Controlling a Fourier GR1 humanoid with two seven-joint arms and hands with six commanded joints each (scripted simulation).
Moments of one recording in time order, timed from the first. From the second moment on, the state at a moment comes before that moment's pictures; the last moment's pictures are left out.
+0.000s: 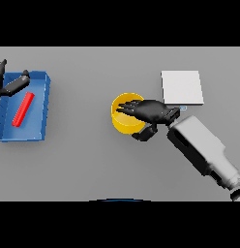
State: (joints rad) left arm -0.61 0.91 -0.63 -1.20 0.27 0.28 0.50; right arm -0.65 -0.34 0.61 -1.16 0.77 0.45 -0.18
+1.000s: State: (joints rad) left arm -0.61 0.91 -0.63 -1.21 0.27 0.29 0.50; right arm -0.68 -0.34 0.67 -1.16 0.76 0.57 -0.13
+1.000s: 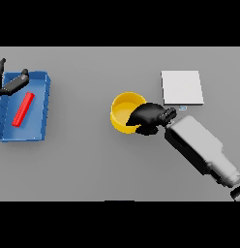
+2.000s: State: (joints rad) left arm -0.60 0.95 -0.62 -1.25 0.27 0.29 0.50; right arm -0.73 -0.55 0.52 -1.44 0.66 0.67 -0.03
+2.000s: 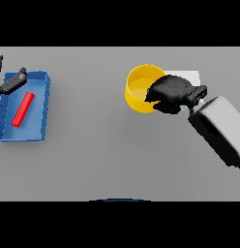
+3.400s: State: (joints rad) left arm -0.60 0.94 -0.64 -1.28 0.26 0.30 0.59; right arm -0.86 -0.53 0.47 -0.70 0.71 0.31 -0.16
